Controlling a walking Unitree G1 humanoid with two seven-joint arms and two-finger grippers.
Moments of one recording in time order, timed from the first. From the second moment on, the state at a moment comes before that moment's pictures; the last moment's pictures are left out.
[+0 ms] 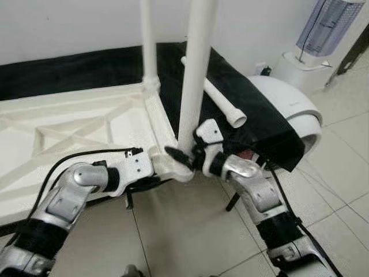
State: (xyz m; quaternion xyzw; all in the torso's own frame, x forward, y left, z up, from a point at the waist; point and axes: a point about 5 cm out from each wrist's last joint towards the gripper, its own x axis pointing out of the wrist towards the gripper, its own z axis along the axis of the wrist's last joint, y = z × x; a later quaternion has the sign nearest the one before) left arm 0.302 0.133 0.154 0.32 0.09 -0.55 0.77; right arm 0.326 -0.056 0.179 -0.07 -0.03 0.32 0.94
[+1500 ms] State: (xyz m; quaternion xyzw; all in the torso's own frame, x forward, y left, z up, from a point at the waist) left arm 0.321 0.073 0.183 0.27 -0.03 -0.57 0.78; right arm 0.327 -0.077 0.189 -0.06 -0.08 0.17 0.98
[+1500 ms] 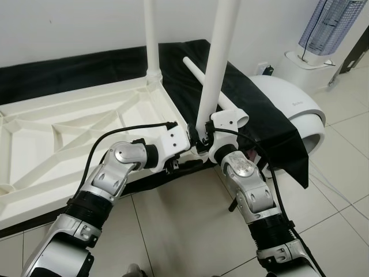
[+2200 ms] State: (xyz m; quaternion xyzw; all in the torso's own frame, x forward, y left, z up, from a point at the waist) left arm 0.321 0.073 0.183 0.27 -0.03 -0.57 0.78; right arm 0.327 -0.077 0.189 -0.06 -0.08 0.17 0.98
